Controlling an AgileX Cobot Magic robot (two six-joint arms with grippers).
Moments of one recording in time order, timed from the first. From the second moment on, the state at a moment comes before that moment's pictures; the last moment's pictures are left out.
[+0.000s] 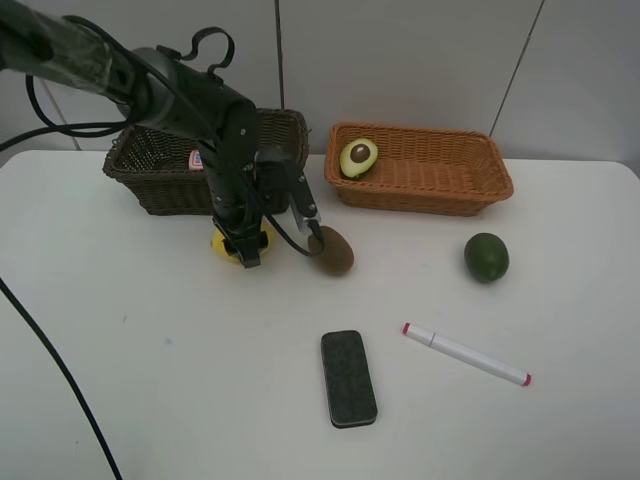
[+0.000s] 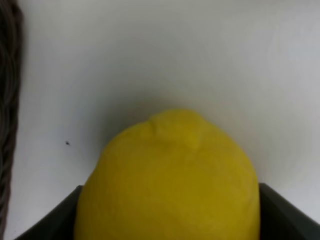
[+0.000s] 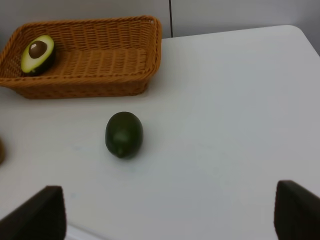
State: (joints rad) left arm -0.55 2.22 -1.45 0.21 0.67 0.55; right arm -0.05 0.00 -0.51 -0.02 1.06 0.04
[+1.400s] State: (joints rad) left arm -0.66 2.56 -2.24 -0.33 0.32 0.42; right arm -0.05 0.00 -0.51 -0.02 1.06 0.04
